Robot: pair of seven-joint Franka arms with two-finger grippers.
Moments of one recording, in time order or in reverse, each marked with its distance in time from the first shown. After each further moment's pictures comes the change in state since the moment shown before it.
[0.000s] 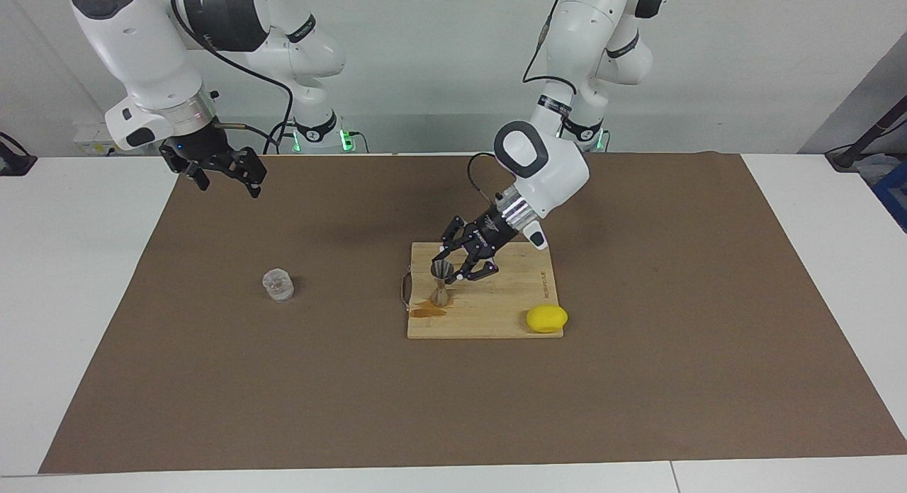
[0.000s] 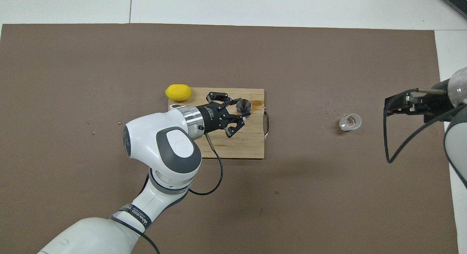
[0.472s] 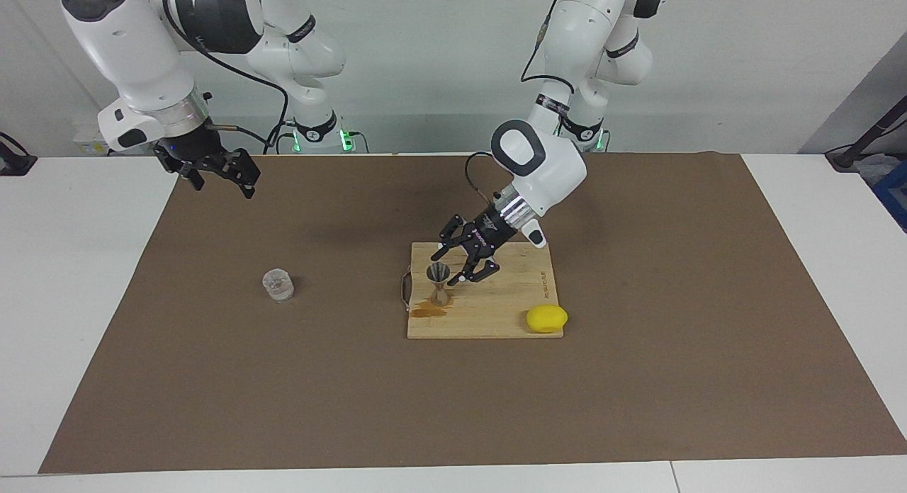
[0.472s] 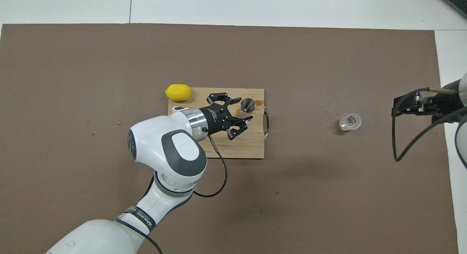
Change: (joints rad) left arm -0.015 0.000 0.000 0.004 -0.002 0.022 0.000; right arm -0.024 0.002 -0.002 -0.009 0.000 0.034 0.004
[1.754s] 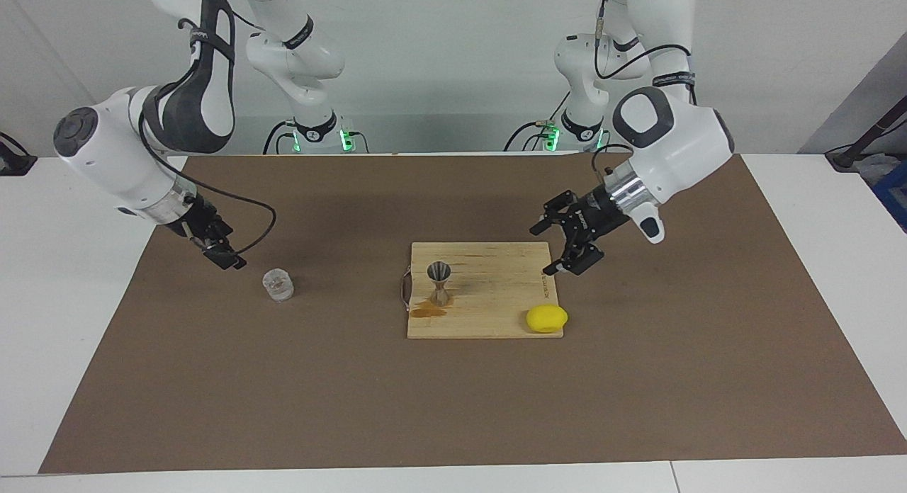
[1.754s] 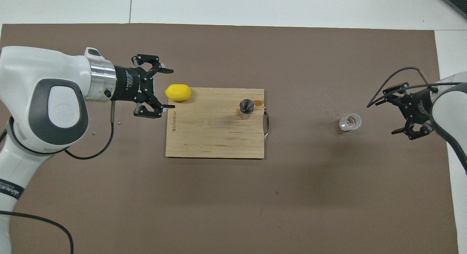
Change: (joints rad) left arm 0.408 -0.155 0.039 0.134 0.838 -0.649 -0.042; right arm -0.155 0.181 -0.003 -0.187 0.251 0.264 0.691
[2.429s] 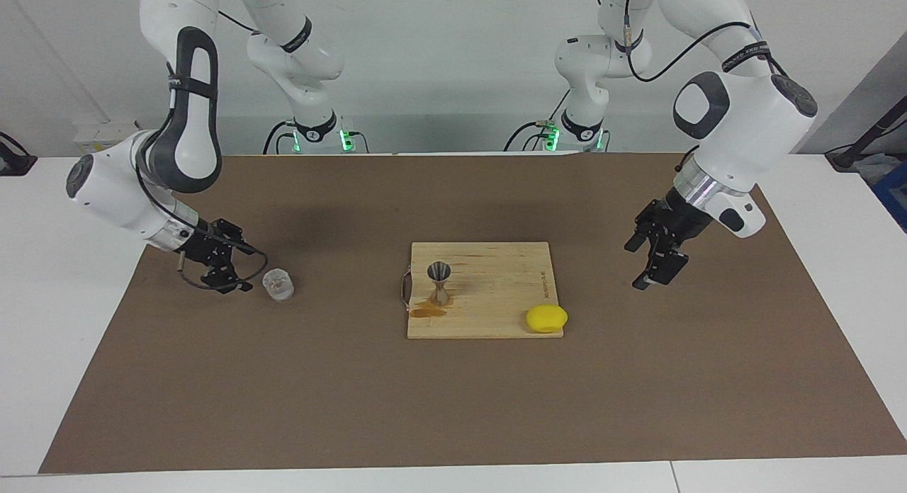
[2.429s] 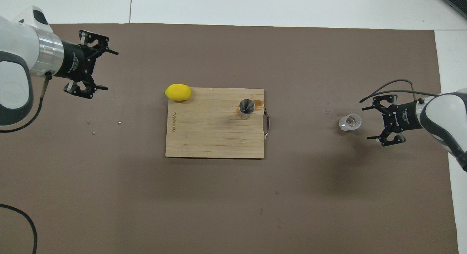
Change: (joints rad) left arm 0.121 0.049 0.000 0.193 0.448 -0.106 0.317; right arm -0.055 0.077 0.000 -0.155 0.296 0.157 0.004
